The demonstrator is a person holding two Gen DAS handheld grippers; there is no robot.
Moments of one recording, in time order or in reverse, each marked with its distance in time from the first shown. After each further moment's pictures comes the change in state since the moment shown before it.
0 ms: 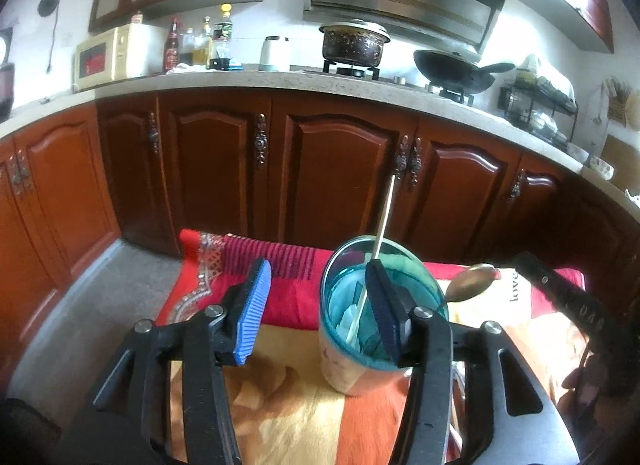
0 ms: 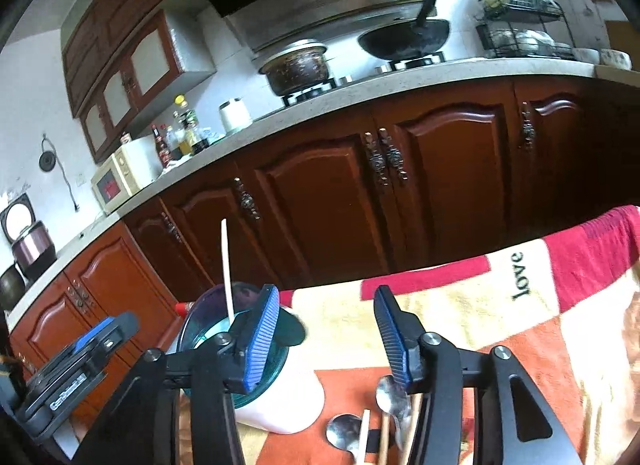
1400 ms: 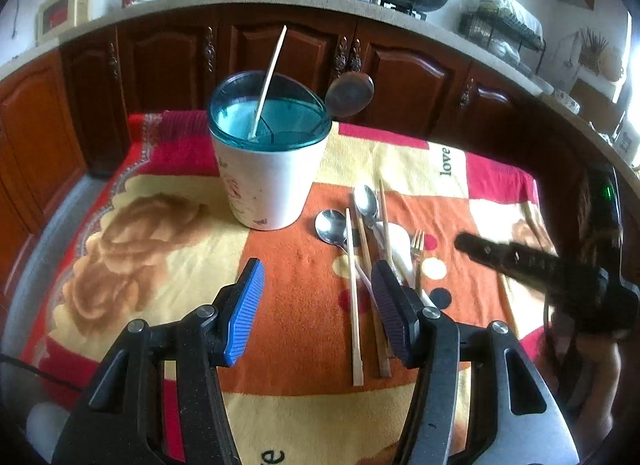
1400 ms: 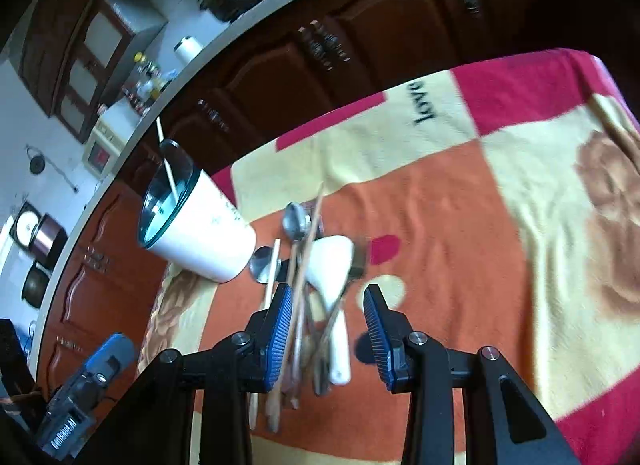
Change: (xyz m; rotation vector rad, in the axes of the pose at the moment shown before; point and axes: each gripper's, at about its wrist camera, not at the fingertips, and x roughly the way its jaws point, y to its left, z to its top) left arm -0.040 -0.078 -0.105 0.040 0.283 -0.129; right arm -0.047 -0.111 -0.082 0.168 0.369 0.058
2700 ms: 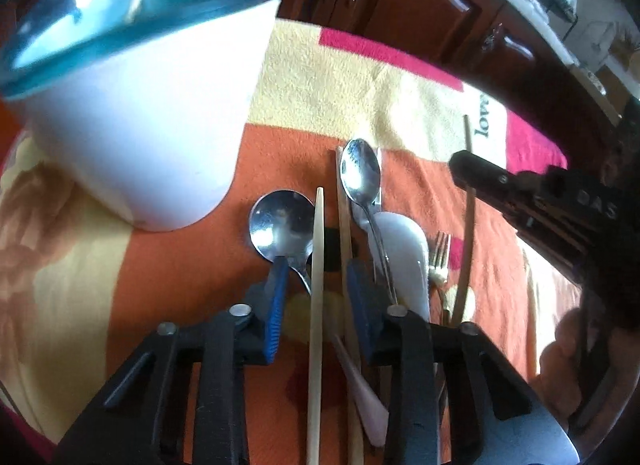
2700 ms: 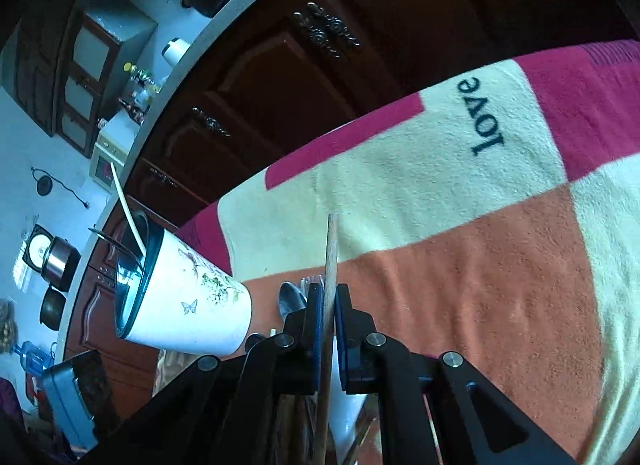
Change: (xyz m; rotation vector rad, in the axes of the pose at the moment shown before) left arm 0.146 -0.022 0.027 -0.063 0.281 -0.049; right arm 0.094 -0.019 0.076 0.074 0.040 0.103
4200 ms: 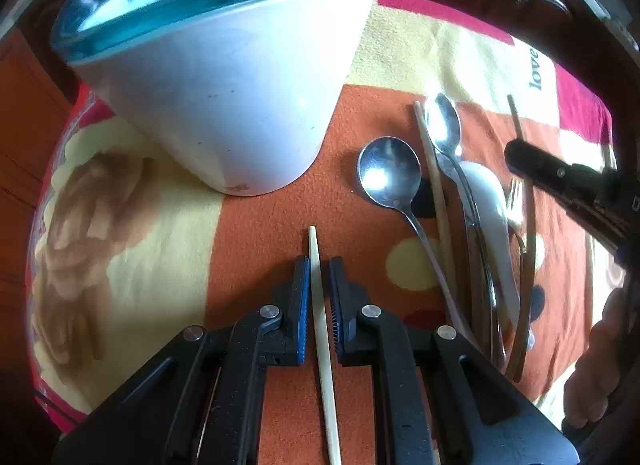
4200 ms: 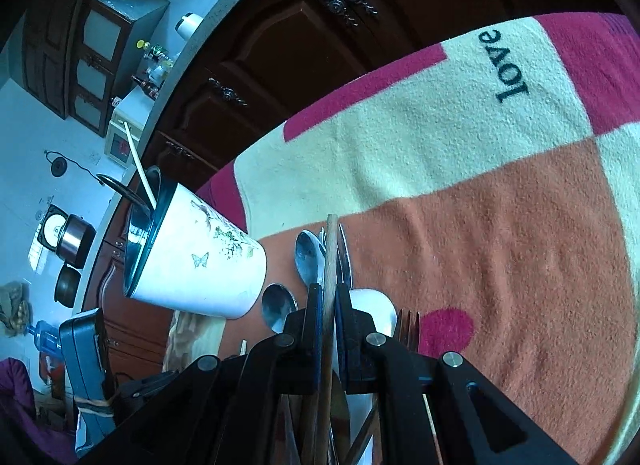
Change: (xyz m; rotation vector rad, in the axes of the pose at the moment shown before) left arm -0.003 0.018 0.000 0.093 0.133 0.199; right arm 0.007 0.000 -0.022 -0.021 0.097 0.076
